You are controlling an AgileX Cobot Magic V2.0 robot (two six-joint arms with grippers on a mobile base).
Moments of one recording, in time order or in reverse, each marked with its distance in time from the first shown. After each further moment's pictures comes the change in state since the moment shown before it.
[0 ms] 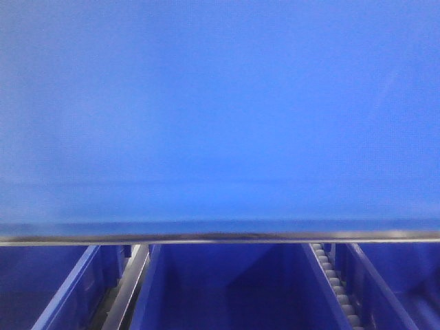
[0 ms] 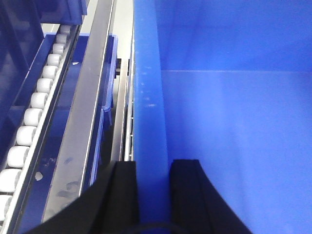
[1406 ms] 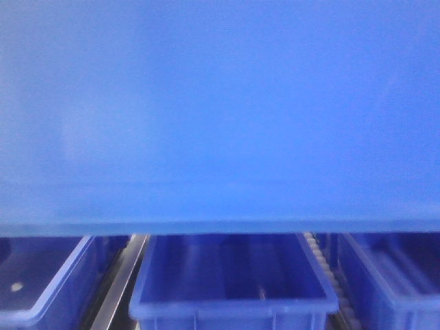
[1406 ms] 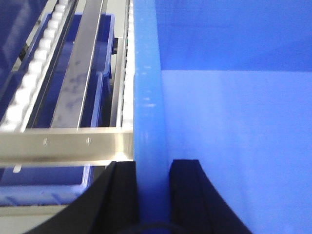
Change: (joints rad) left arm 0.000 0.000 0.002 0.001 0.000 0.000; right arm 0.000 0.000 0.000 -0.002 -0.002 0.000
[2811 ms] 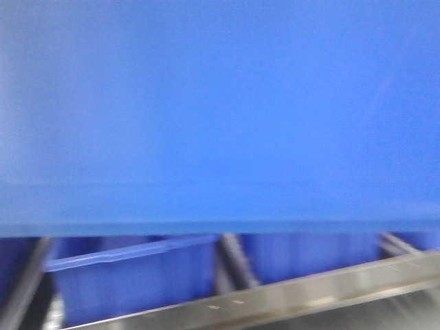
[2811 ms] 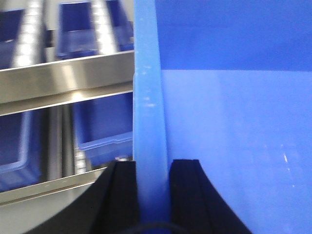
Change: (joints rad) left arm 0.000 -0.004 0.000 0.002 0.000 0.000; right arm 0.000 0.000 0.000 0.000 -0.004 0.000
